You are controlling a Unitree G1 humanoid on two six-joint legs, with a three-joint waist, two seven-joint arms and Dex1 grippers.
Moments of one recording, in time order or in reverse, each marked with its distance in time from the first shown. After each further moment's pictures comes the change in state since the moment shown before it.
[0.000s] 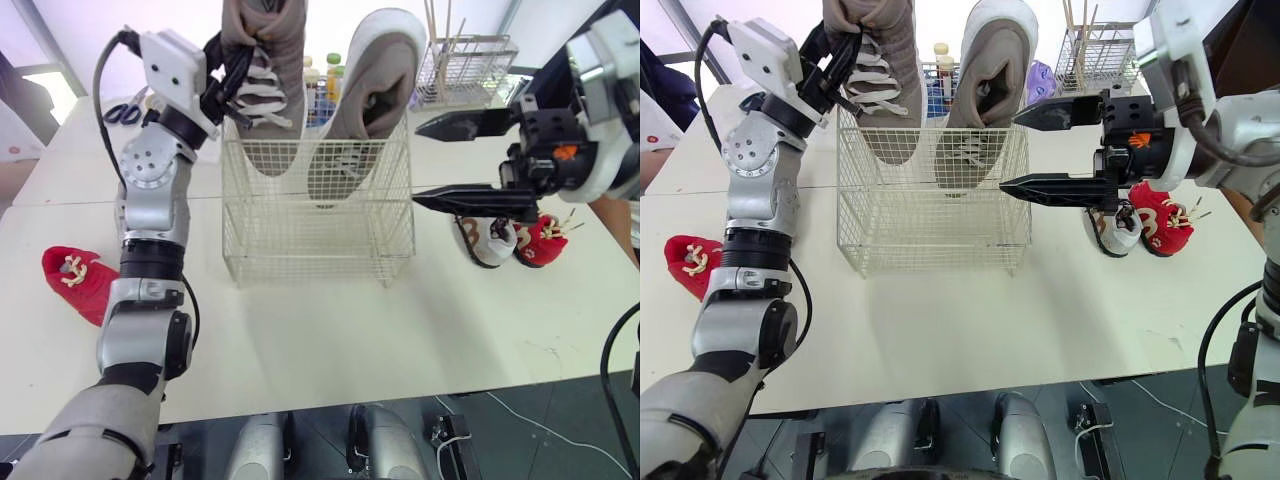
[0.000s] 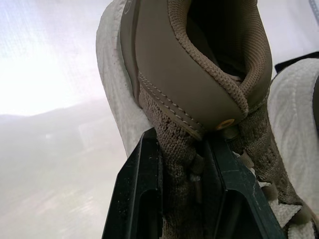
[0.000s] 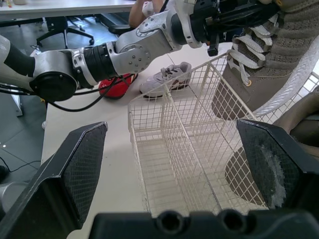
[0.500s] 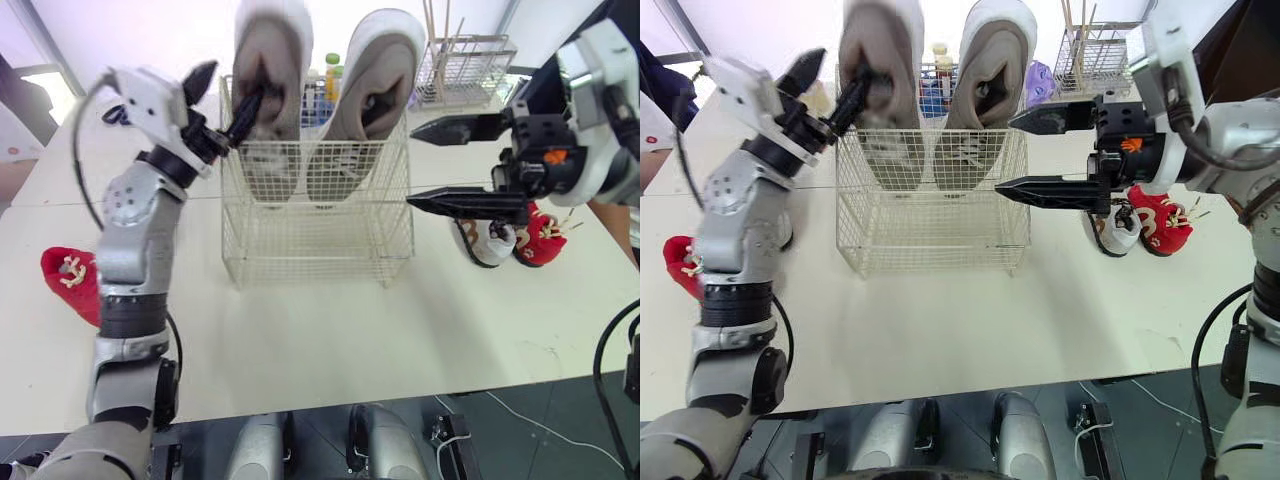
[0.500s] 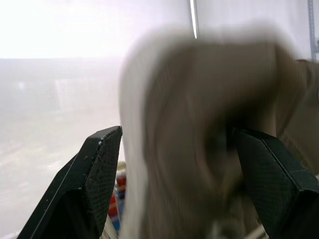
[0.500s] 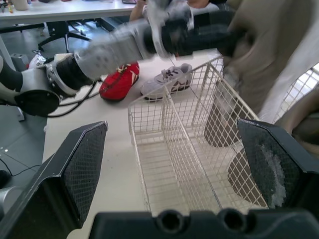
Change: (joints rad) left arm 0.278 0.066 0.065 -0.592 -0.214 0.520 0.103; right arm 0.019 0.039 0.002 0.001 0.000 -0.003 -0.015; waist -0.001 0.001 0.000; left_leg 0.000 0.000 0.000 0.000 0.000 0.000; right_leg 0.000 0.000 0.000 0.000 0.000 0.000
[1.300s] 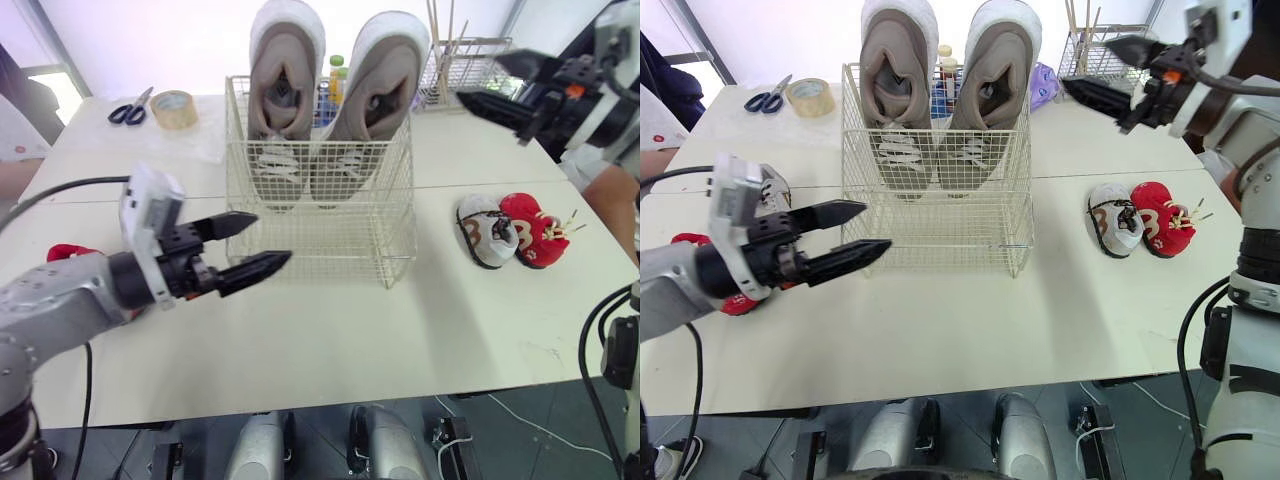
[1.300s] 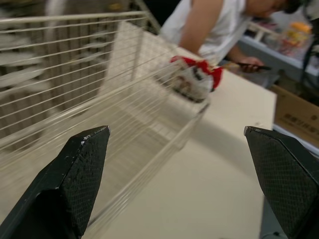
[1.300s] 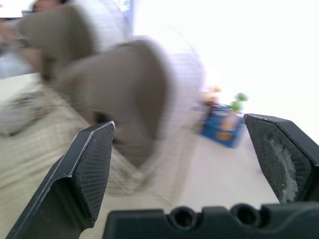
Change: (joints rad) left arm 0.388 0.378 0.151 -0.589 -1.008 0.737 0.208; right arm -0.043 0.036 -0.068 0.451 -0.352 -0.304 -0.260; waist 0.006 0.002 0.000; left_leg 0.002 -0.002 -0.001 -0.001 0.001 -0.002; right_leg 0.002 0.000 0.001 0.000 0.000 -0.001
